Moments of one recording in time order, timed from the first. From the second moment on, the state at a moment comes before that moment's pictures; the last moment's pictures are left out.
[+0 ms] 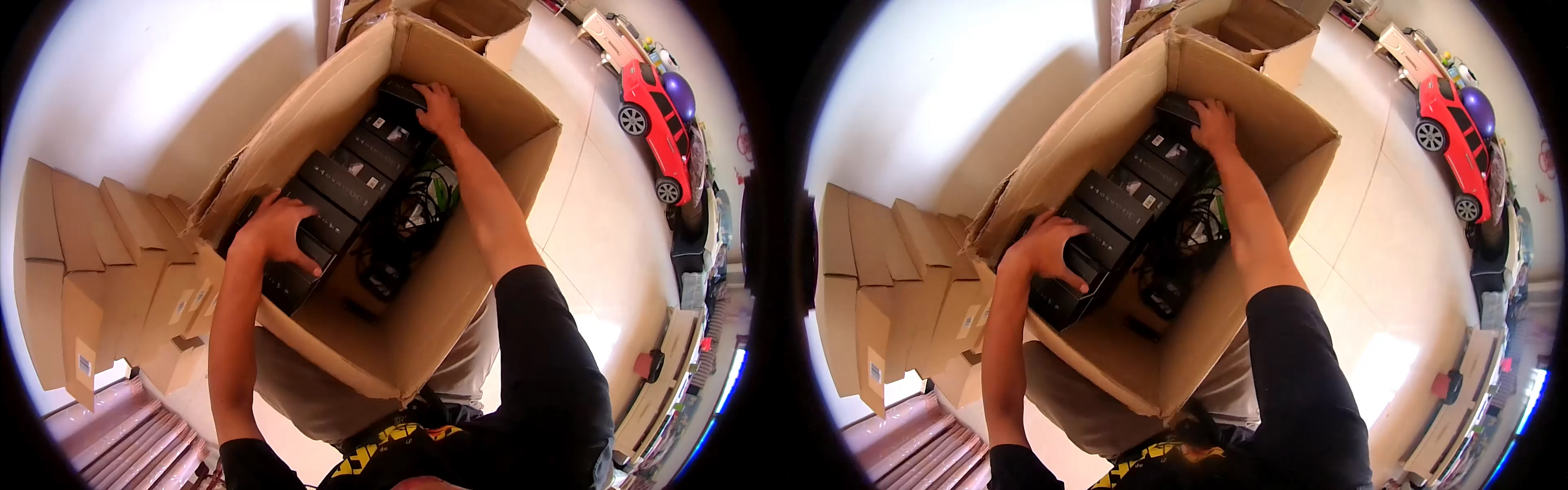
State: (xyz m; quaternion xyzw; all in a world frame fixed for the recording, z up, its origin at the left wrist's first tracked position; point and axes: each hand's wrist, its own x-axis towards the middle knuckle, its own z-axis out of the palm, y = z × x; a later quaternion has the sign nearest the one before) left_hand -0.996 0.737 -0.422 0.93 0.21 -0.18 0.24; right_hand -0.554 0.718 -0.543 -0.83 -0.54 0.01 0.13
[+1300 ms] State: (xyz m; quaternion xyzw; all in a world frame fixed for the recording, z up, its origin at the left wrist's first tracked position) left_hand -1.035 0.727 -0.419 0.90 0.13 -0.22 0.35; right_hand -0.589 0.713 -0.456 -0.76 -0.58 0.18 0.24
